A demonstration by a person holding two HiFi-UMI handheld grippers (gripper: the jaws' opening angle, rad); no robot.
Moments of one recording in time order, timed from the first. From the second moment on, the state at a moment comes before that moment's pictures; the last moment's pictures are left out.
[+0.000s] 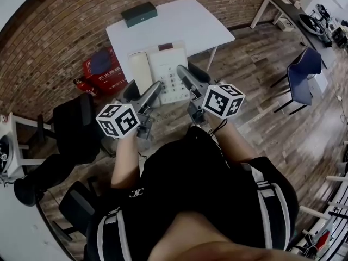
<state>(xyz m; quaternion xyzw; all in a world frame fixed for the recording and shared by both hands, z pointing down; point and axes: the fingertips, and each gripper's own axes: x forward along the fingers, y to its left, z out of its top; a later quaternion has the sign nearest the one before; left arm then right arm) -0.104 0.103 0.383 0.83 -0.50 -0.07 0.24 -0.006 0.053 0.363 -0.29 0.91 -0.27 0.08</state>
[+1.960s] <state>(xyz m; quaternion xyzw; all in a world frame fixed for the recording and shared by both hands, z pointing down) -0.194 -0.317 0.474 0.73 -0.57 -0.06 0.37 -0.111 -0.393 0.456 -0.20 0.90 -0.38 -0.03</state>
